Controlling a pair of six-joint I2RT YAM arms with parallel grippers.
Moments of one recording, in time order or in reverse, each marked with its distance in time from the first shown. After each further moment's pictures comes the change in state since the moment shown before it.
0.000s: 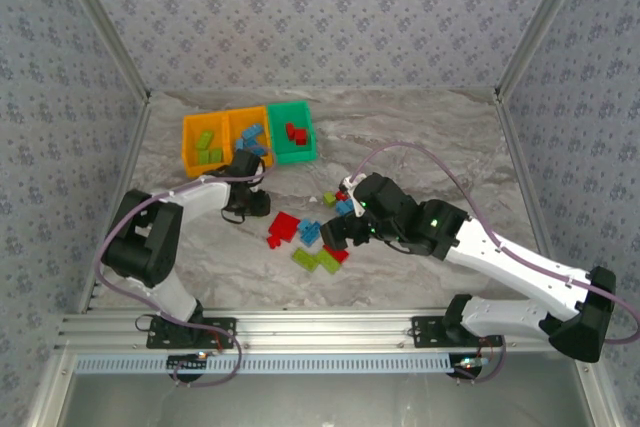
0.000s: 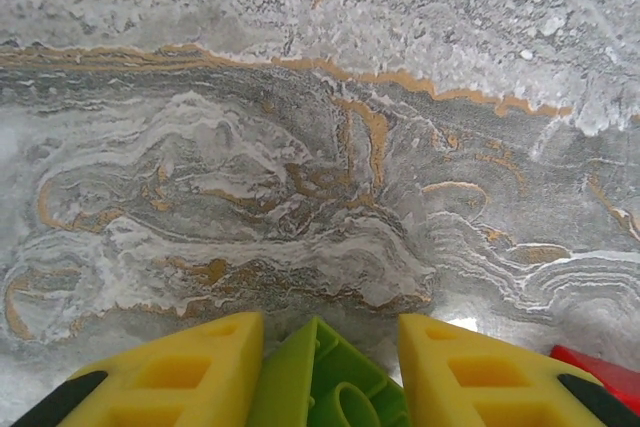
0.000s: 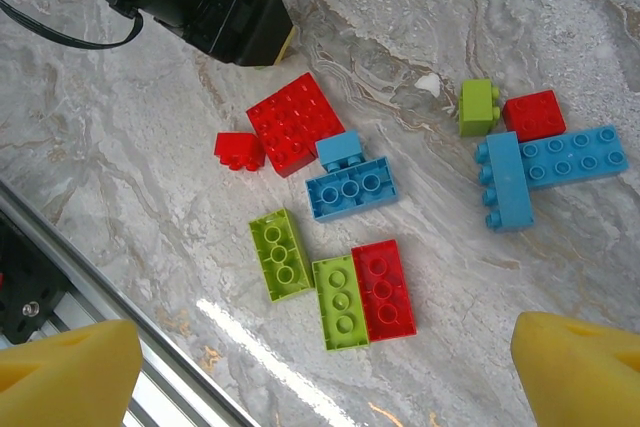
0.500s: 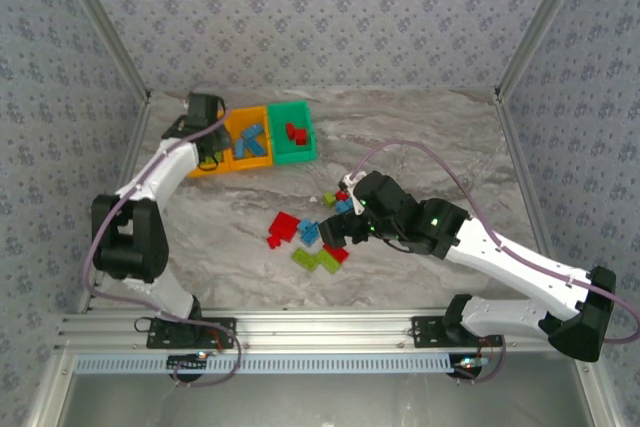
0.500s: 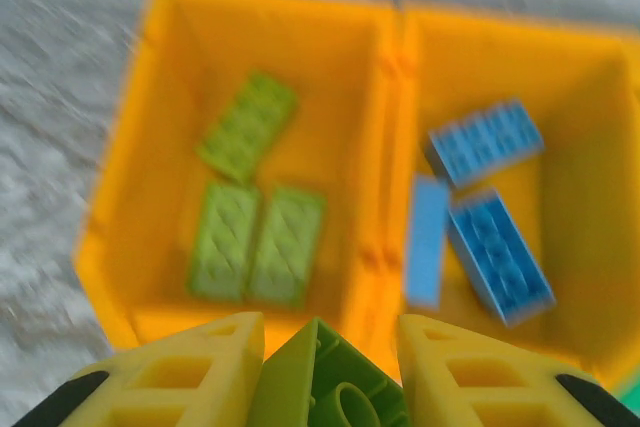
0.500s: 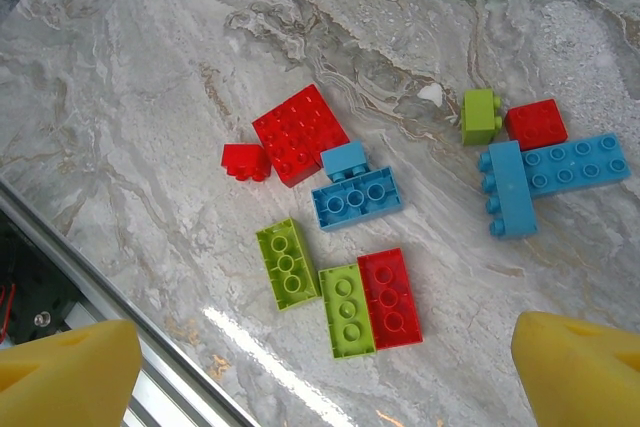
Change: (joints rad) left arm 0.253 0.038 0.438 -0.042 -0.266 -0.033; right arm 0.000 0.002 0.011 0.004 0.002 0.015
